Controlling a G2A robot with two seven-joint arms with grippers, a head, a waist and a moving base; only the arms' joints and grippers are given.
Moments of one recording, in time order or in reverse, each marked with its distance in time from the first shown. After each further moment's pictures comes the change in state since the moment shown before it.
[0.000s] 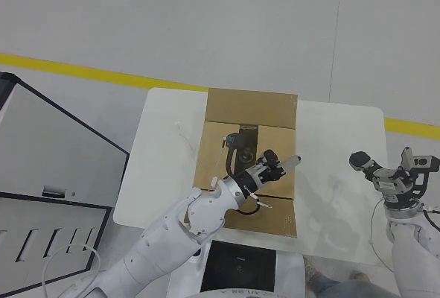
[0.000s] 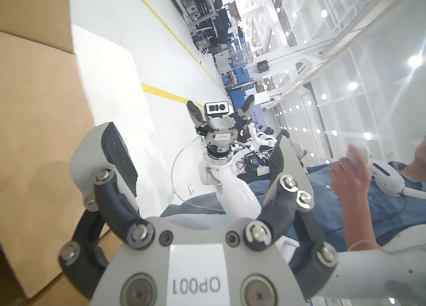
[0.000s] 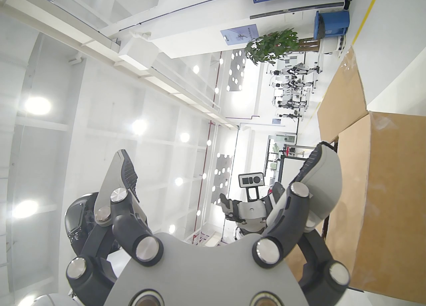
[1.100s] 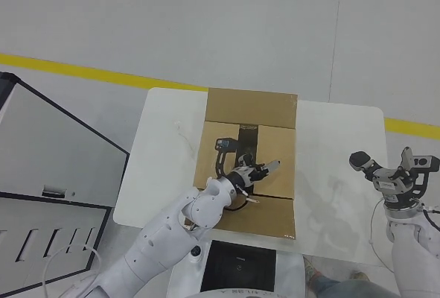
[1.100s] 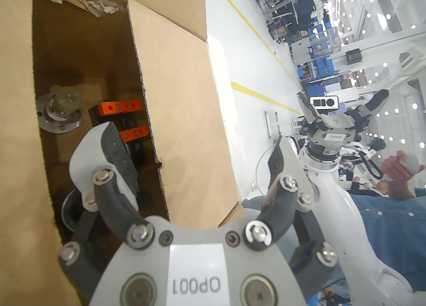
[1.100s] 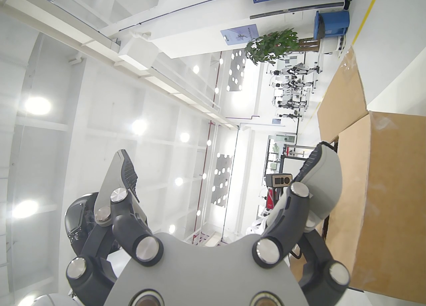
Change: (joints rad) left arm 0.017 -0.012 -0.015 0.097 0.158 0.129 -0.054; right arm 0.000 0.000 0.000 0.000 0.000 0.000 0.000
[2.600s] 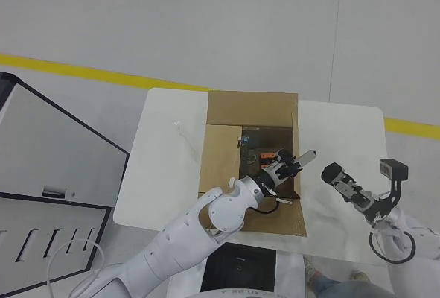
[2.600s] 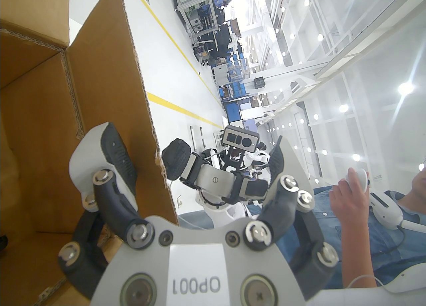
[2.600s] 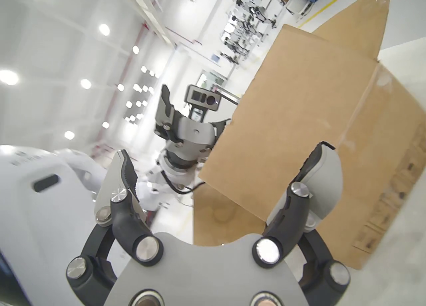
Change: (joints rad) left arm -0.087 -0.097 0.120 0.013 -0.257 -0.129 0.167; right arm -0.073 0.030 -0.048 -0.169 -0.777 -0.490 -0.126
